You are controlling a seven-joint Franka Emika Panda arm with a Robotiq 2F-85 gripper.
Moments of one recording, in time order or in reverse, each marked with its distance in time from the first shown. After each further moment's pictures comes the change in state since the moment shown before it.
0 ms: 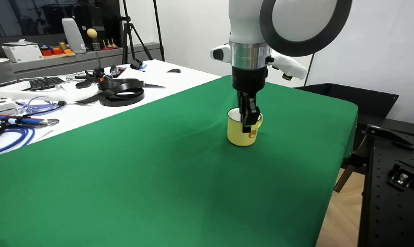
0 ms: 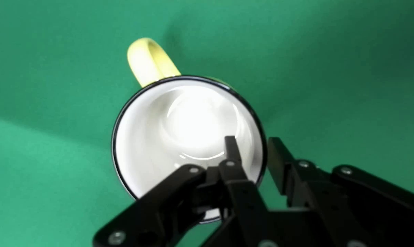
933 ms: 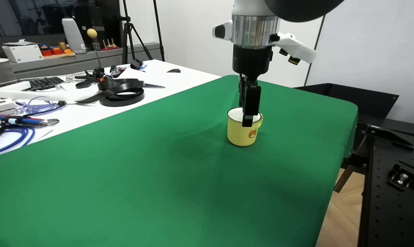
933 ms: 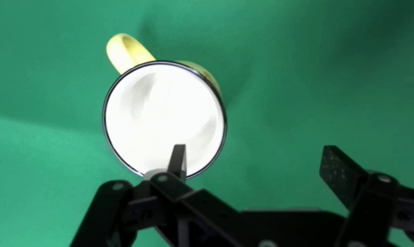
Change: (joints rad) arm -0.035 -0.153 0.086 -0.070 0.169 -0.064 -0.007
